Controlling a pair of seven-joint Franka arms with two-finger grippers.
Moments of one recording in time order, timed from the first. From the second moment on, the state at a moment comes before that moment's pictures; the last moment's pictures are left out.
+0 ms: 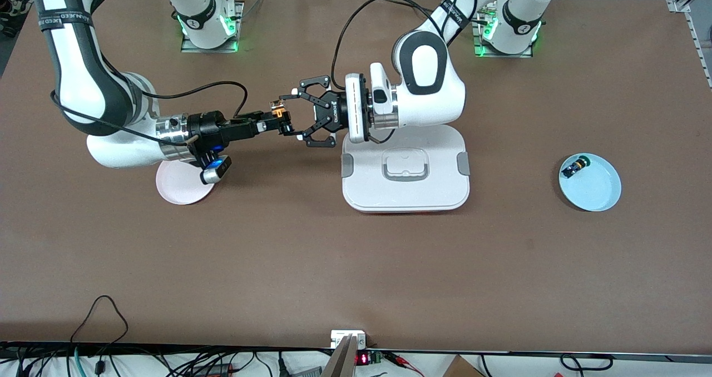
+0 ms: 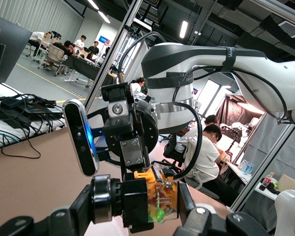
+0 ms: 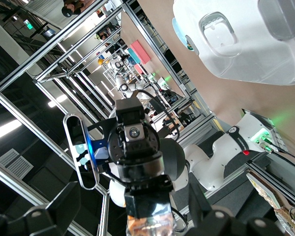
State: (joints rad) left arm -0.48 0.48 -0.30 -1.62 -1.91 2.38 1.76; right arm 0.17 0.32 0.02 -1.88 1.53 1.57 0.04
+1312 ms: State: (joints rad) left arm -0.48 0.48 -0.30 -1.61 -1.91 2.38 1.78; right arm 0.17 0.32 0.02 -1.88 1.53 1.57 -0.05
